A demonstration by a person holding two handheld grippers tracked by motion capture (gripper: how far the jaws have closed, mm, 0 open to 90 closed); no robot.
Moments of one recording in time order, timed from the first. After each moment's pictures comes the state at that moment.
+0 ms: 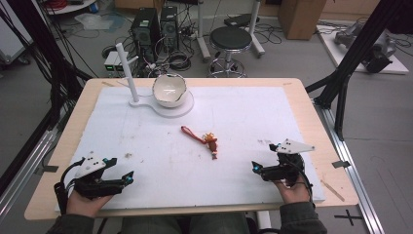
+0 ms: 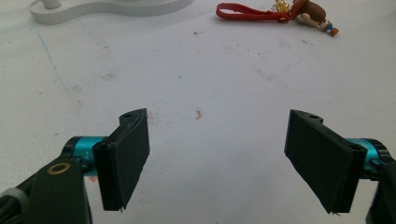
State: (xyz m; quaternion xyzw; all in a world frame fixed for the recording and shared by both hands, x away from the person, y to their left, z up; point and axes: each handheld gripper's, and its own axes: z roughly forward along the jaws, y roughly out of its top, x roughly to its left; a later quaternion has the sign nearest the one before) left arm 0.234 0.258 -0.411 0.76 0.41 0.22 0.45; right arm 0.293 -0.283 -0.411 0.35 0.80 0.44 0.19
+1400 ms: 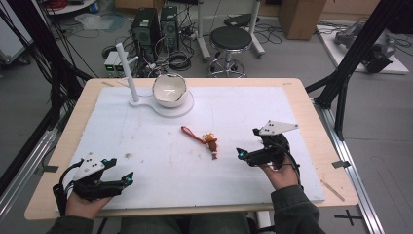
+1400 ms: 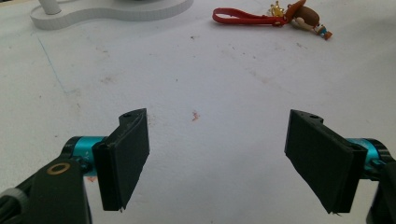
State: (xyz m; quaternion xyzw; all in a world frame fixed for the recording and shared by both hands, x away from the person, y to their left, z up) left arm 0.229 0.258 -0.409 0.76 0.41 0.22 0.45; right arm 0.324 -0.236 -0.367 0.30 0.82 0.45 0.17
